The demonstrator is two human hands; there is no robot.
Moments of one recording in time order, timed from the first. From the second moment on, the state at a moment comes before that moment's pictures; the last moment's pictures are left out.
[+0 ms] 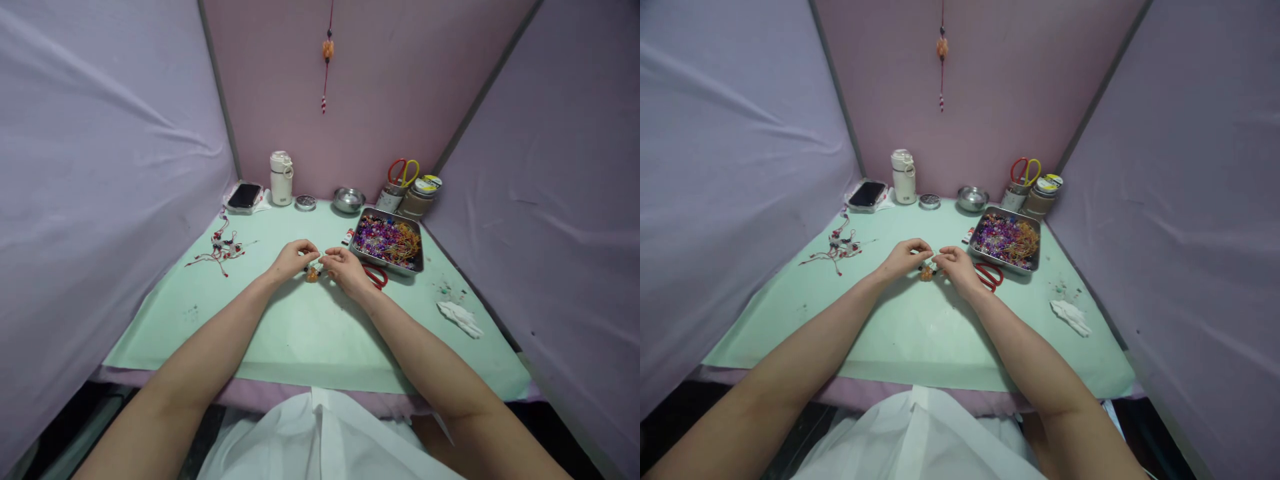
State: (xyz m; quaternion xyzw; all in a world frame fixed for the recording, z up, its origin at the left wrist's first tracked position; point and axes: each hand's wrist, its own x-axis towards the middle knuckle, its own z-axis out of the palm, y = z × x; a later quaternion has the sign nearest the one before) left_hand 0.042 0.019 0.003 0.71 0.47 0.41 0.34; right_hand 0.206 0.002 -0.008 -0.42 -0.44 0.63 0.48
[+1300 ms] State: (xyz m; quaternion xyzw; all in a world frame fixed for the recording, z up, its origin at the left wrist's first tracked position) left_hand 0.038 0.003 0.028 0.79 0.50 0.25 0.26; right_hand 0.221 0.017 -0.004 -0.47 -0.42 0.57 0.53
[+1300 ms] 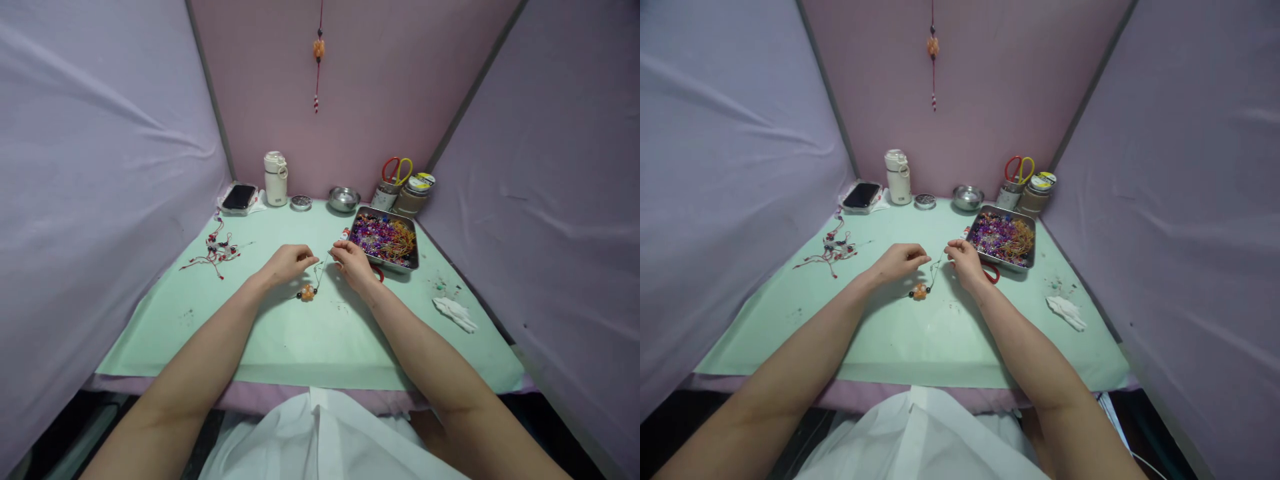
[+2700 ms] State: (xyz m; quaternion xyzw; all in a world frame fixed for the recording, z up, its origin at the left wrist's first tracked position) left_hand 0.064 0.004 -0.003 0.69 0.53 0.37 0.33; right_hand 0.225 0.017 -0.007 -0.42 -0.65 0.43 0.46
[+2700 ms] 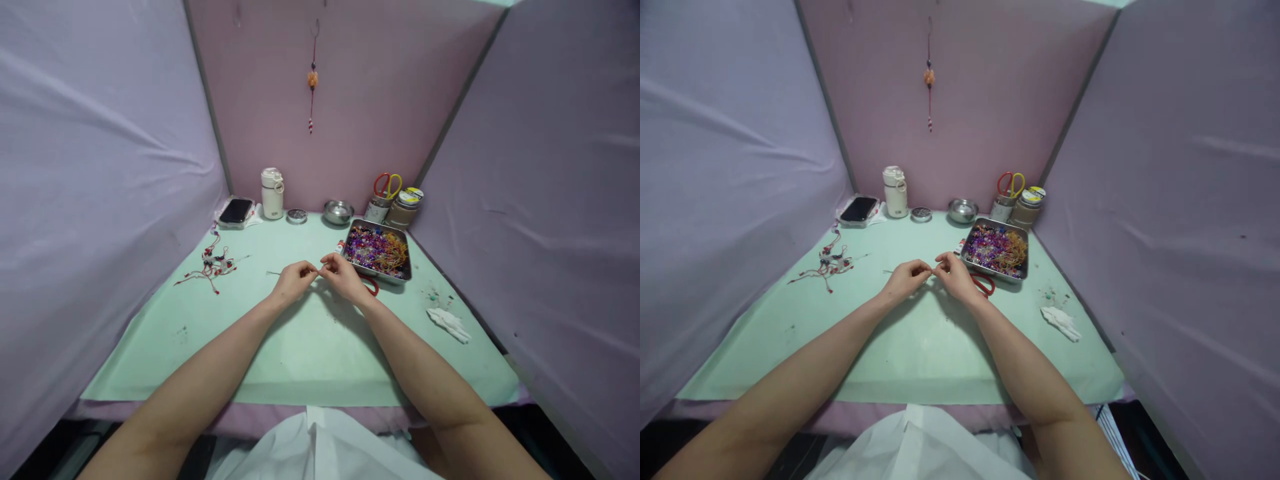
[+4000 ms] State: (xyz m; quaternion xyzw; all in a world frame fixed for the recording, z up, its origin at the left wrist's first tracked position) left_hand 0.066 -0.002 0.004 0.64 0.56 0.41 0.32; right_hand 0.261 0.028 0.032 -0.46 -0.69 0.33 0.45
